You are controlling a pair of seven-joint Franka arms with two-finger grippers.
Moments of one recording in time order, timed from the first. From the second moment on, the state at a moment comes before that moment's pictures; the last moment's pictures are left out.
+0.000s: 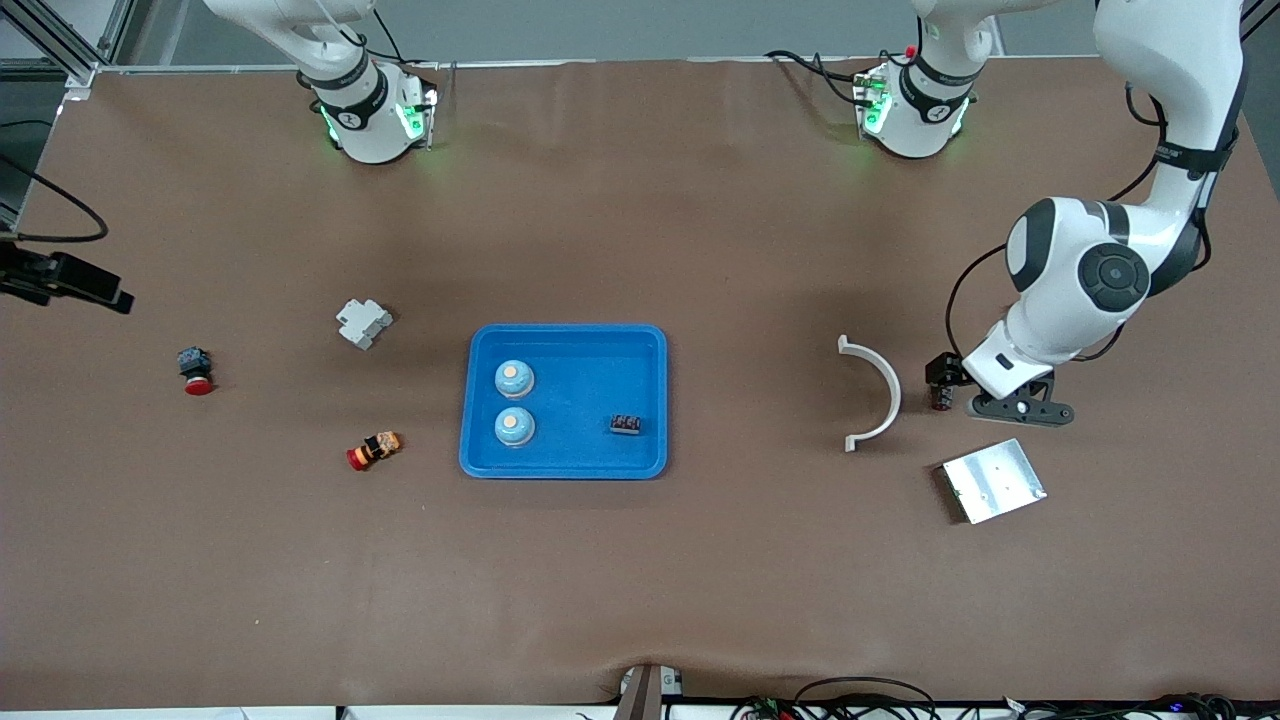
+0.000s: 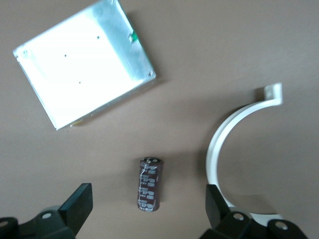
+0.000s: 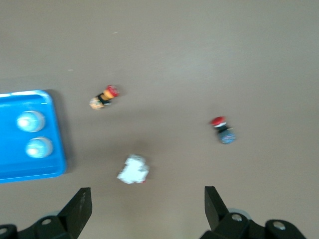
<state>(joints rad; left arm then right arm) 0.16 0.27 -0.24 -2.20 0.12 2.53 0.00 0.00 0.08 -0.10 -1.50 -0.04 1.55 0.00</state>
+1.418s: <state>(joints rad) 0.21 0.42 -0.24 -2.27 0.19 2.72 0.00 -0.03 0.09 -0.05 -1.49 -0.01 1.54 0.03</state>
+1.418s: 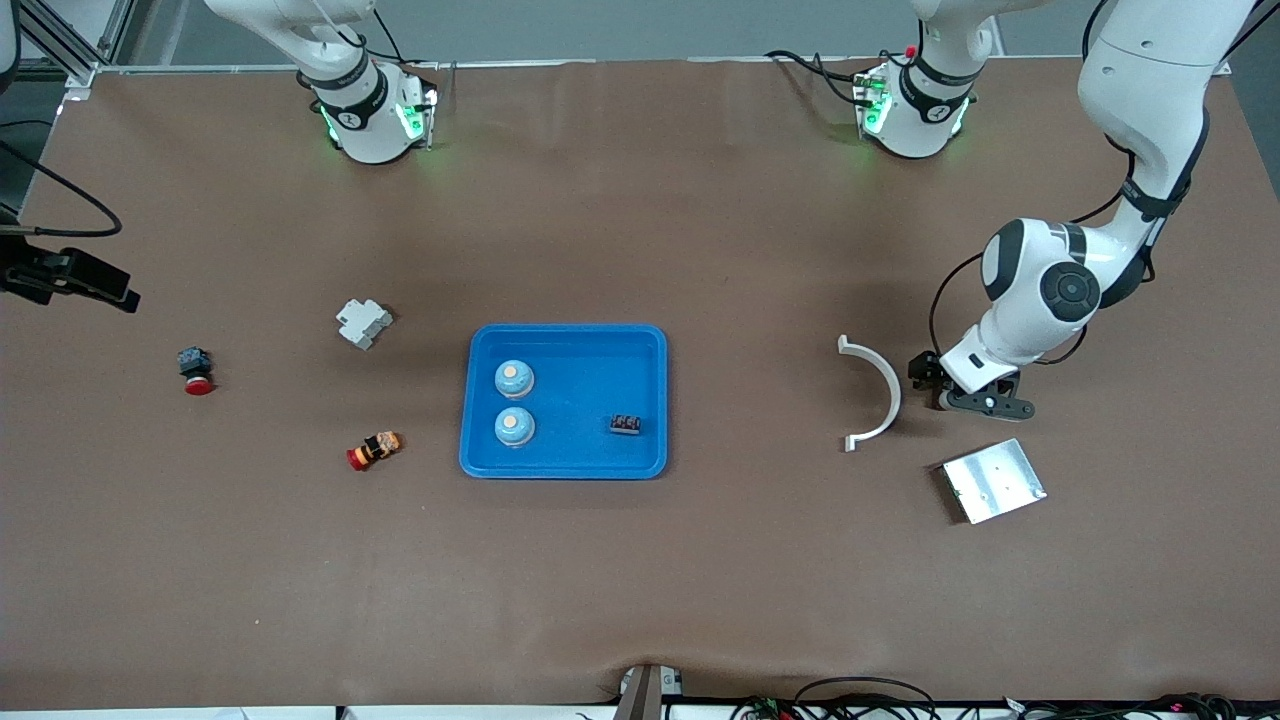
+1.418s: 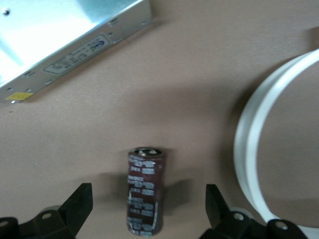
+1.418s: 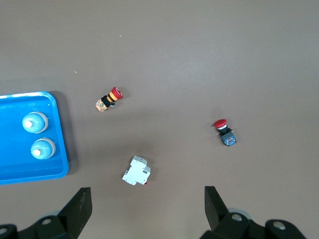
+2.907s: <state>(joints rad) 0.26 0.41 -0.25 -2.26 0.20 2.74 -0.34 -0.04 0.09 -0.05 -1.45 0.03 1.55 0.03</state>
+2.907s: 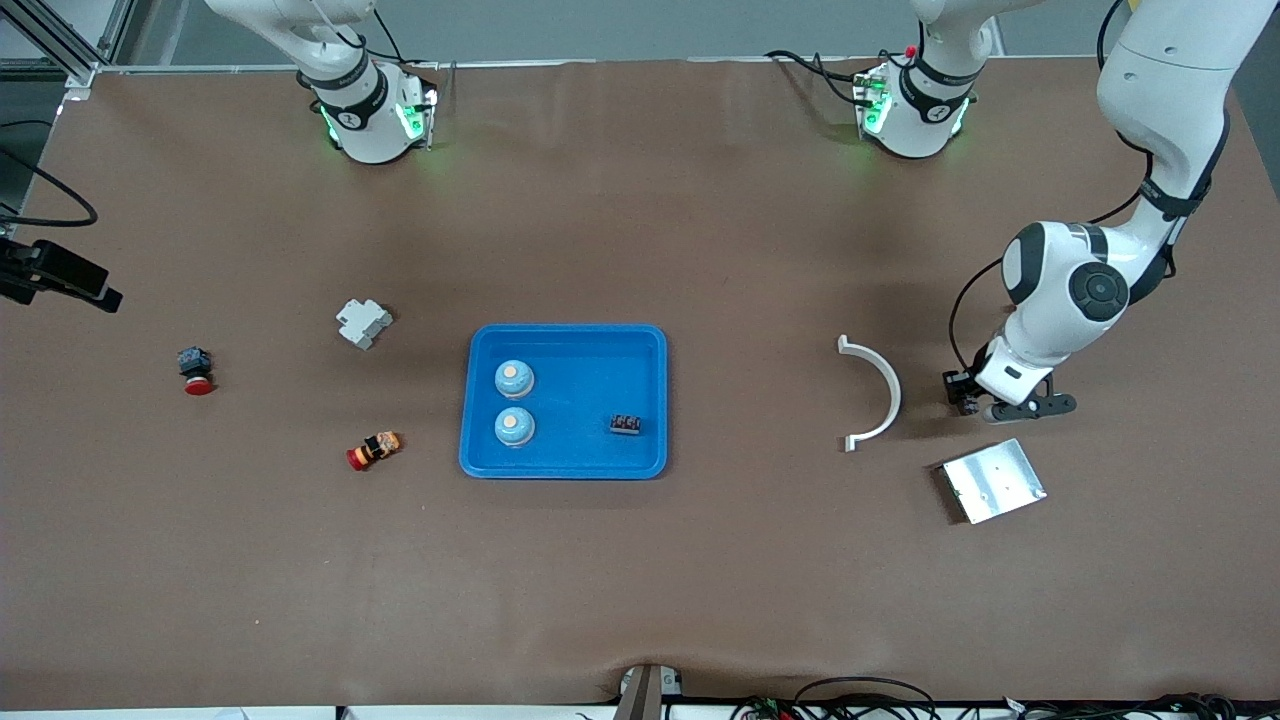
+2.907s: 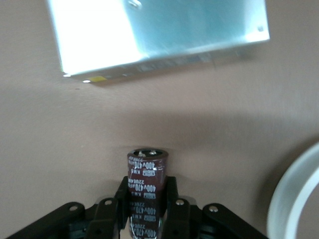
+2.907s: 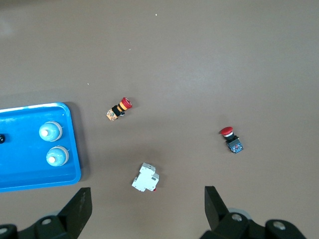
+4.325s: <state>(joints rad) 0.09 0.34 -0.60 -1.97 0.14 2.37 -1.80 -0.05 0.09 -0.05 -1.45 0.03 1.54 0.03</state>
